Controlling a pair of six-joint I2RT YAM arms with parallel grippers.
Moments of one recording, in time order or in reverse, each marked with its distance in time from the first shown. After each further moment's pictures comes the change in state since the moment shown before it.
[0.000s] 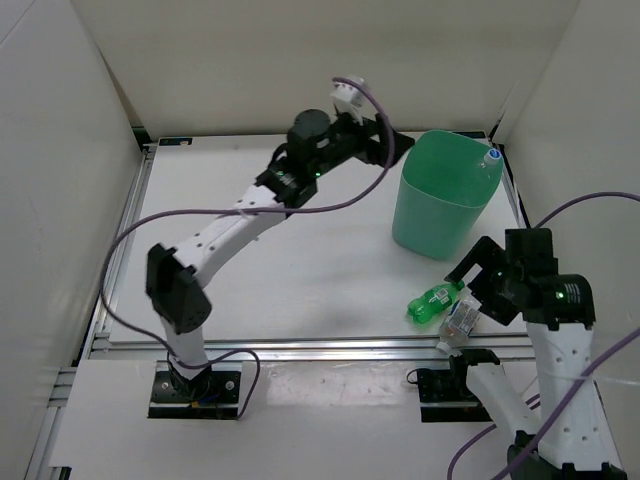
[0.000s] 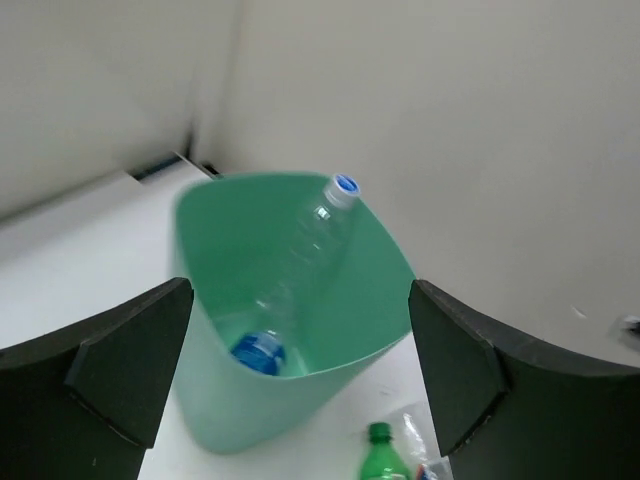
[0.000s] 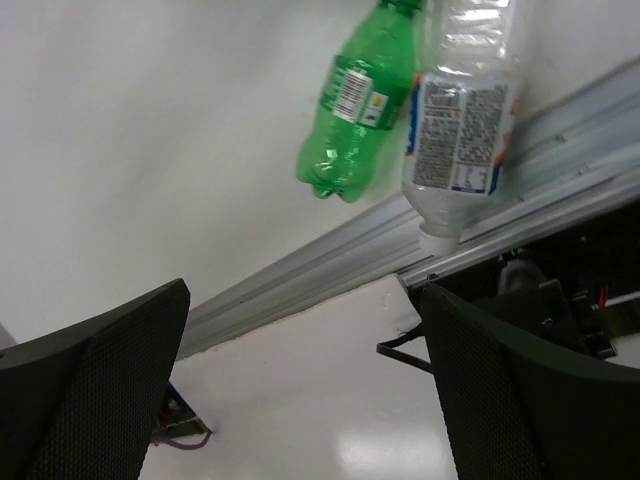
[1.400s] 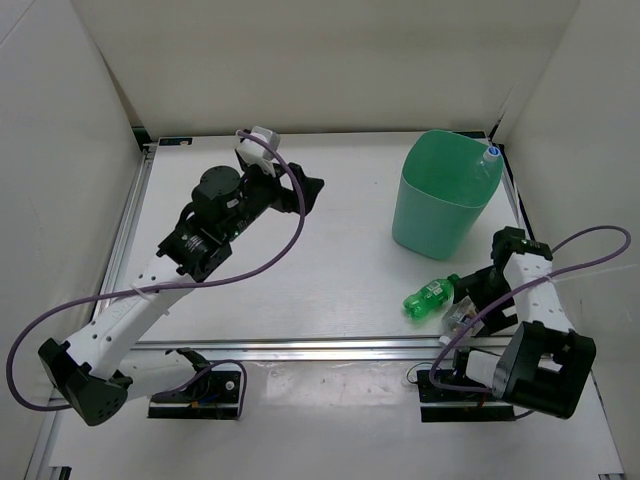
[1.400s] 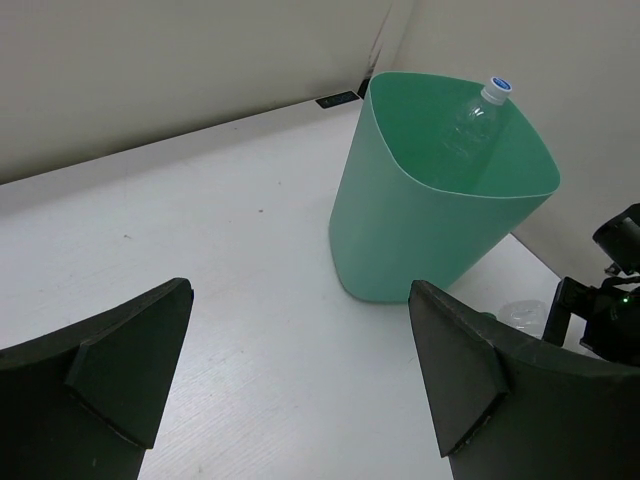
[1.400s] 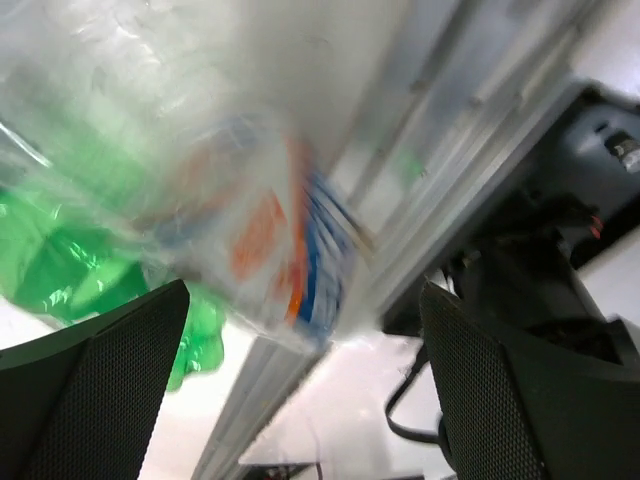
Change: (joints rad) left arm 0.090 -0.751 -0.651 -0.216 -0.253 0.175; right arm -0.309 0.426 -0.401 0.166 0.111 0.214
